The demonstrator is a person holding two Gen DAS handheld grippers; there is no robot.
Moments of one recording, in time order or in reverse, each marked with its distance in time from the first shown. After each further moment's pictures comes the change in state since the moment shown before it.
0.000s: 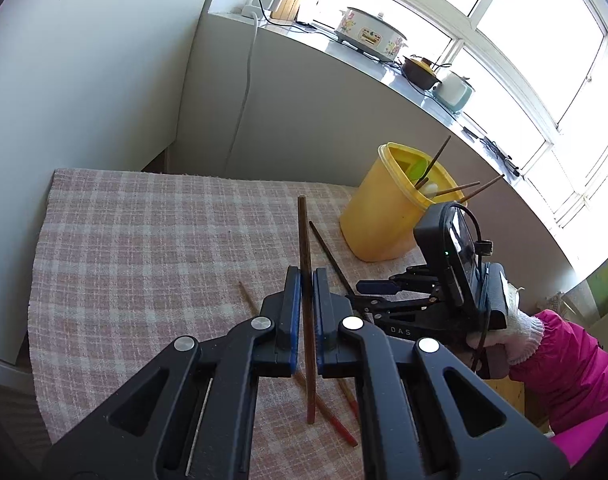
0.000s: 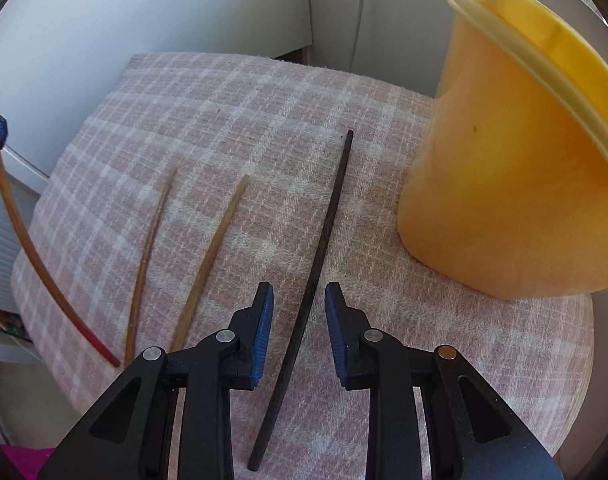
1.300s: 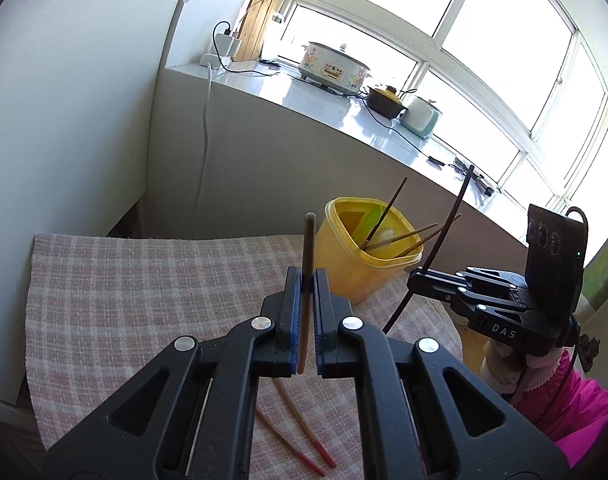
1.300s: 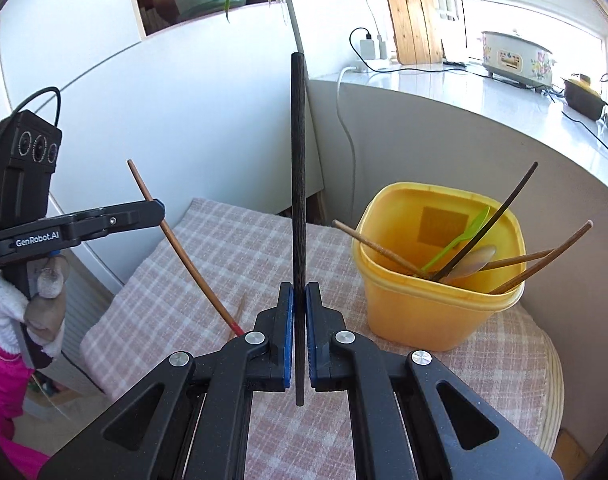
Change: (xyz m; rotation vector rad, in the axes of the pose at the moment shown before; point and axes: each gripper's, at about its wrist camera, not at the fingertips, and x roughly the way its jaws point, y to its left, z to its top) left arm -0.024 -0.042 0.043 0.075 -0.117 -0.081; right arm -0.149 -0.021 -0.024 0.050 -0.506 0.110
